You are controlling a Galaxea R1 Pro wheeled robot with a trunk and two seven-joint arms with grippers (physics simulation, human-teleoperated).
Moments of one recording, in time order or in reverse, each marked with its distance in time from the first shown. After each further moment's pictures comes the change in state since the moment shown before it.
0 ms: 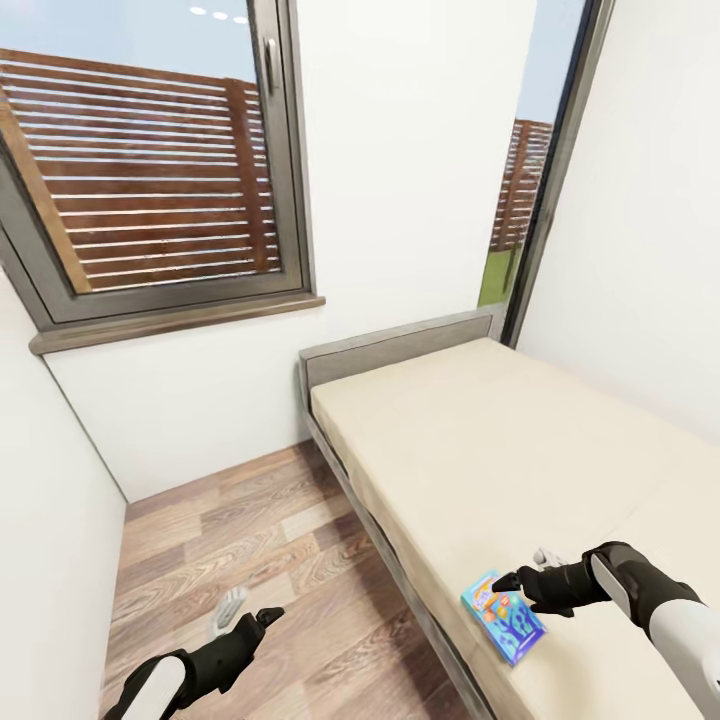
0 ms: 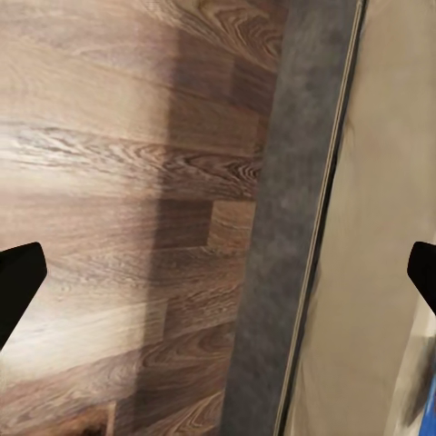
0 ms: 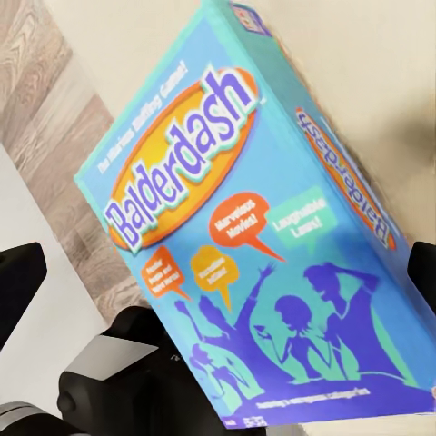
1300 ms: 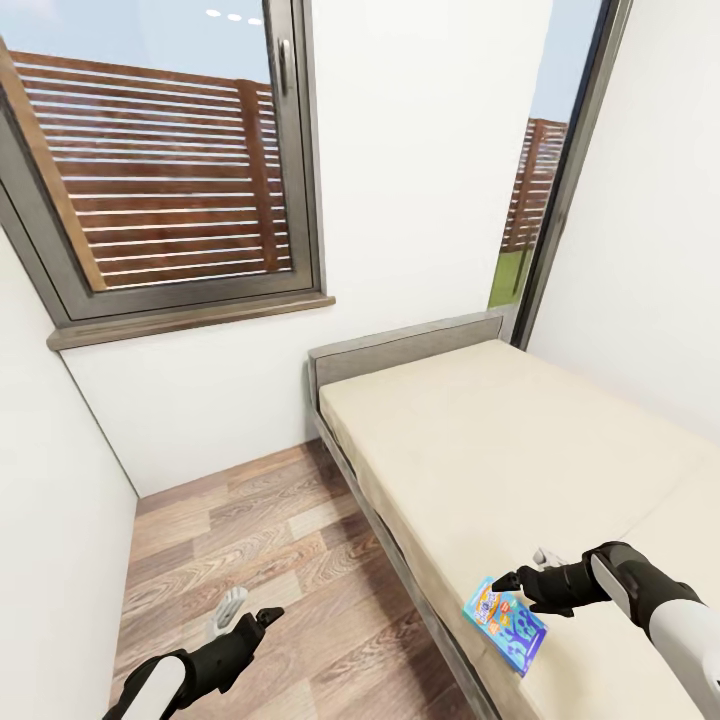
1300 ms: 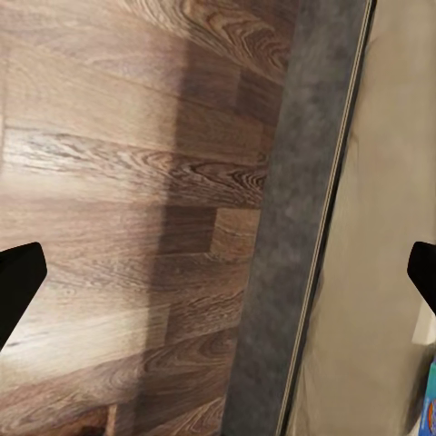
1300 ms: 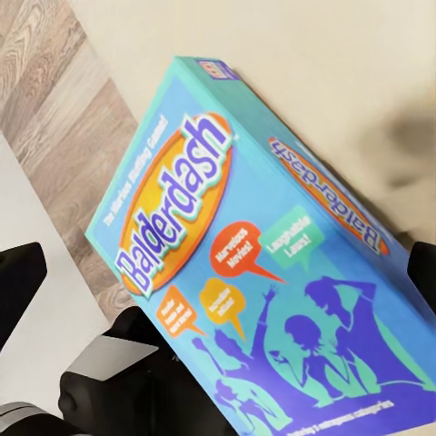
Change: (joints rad) left arm 0.000 0.000 0.000 0.000 0.000 0.000 0.000; right arm 0.000 0.000 0.000 0.000 -0.002 0.000 0.000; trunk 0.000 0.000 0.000
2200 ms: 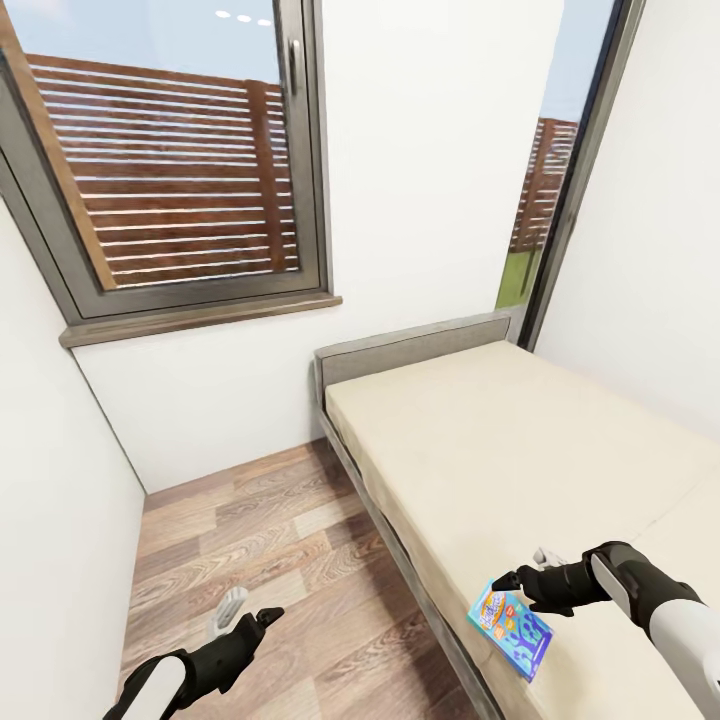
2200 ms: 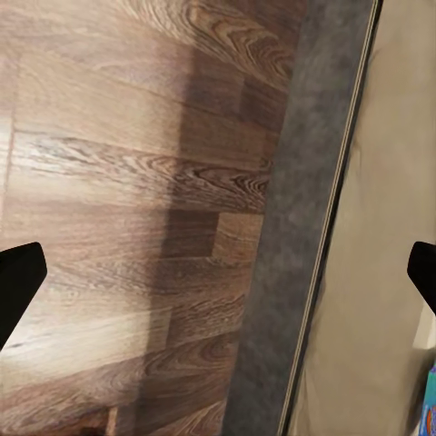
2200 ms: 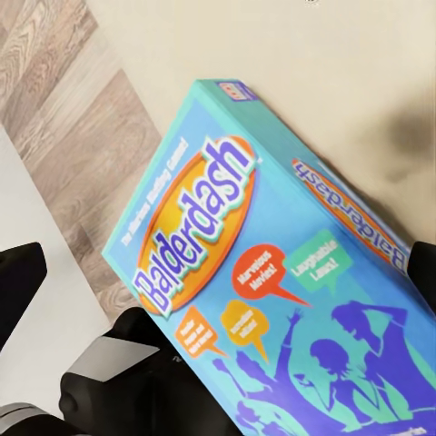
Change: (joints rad) left arm 0.000 0.000 -0.001 0.000 0.000 0.000 0.000; right arm 0.000 -0.001 0.000 -0.001 -0.002 0.000 0.000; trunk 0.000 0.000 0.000
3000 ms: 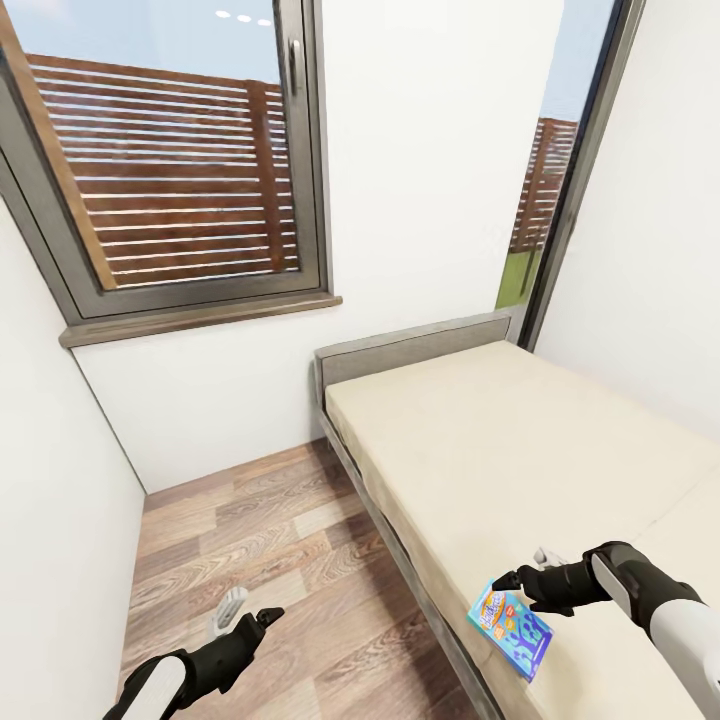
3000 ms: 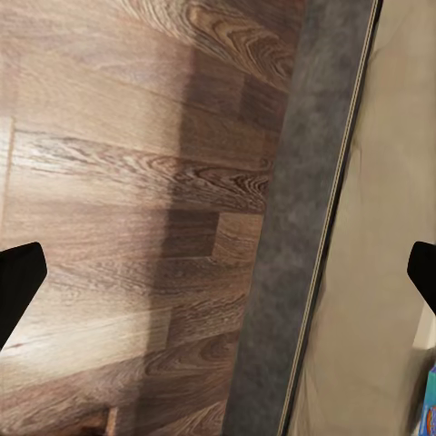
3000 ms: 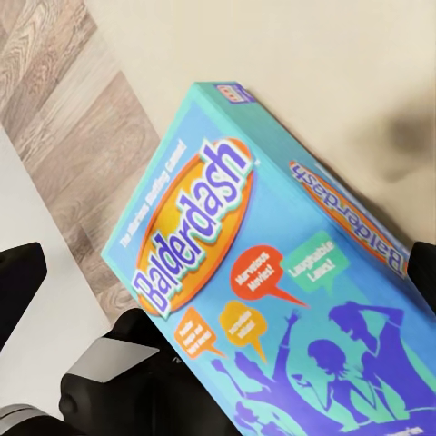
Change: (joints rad) left arm 0.000 0.000 -0.001 0.000 0.000 0.000 0.000; right arm 0.000 -0.001 -0.001 0.000 -0.001 -0.001 -0.001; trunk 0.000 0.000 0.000
